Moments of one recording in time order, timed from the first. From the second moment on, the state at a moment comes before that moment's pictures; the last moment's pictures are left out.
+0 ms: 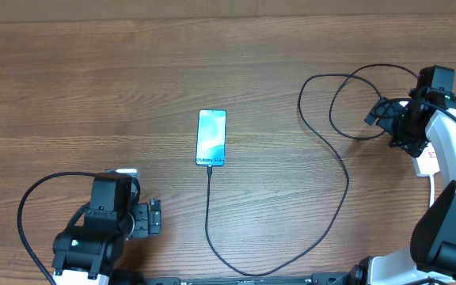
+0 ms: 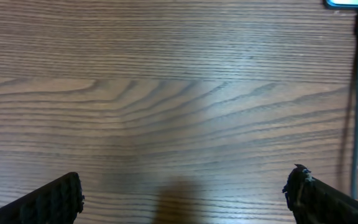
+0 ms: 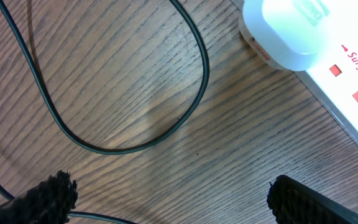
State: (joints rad) left arm -0.14 0.75 0.67 -1.09 -0.13 -0.16; right arm -0.29 1.71 1.25 -0.84 -0.07 0.38
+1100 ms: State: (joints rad) left arm -0.03 0.53 0.25 -0.23 0.16 -0.16; right arm -0.29 1.71 1.25 -0.84 -0.07 0.38
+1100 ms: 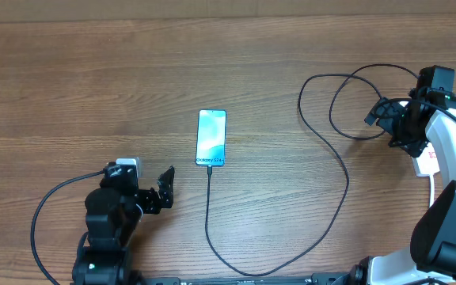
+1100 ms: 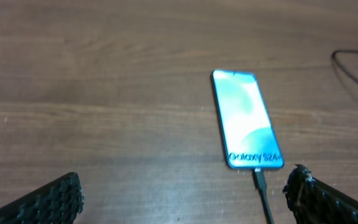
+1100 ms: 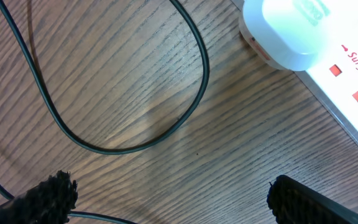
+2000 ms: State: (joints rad) left arm -0.03 0.29 0.01 -0.05 0.19 -0.16; right arm -0.29 1.71 1.25 -0.84 -0.07 0.38
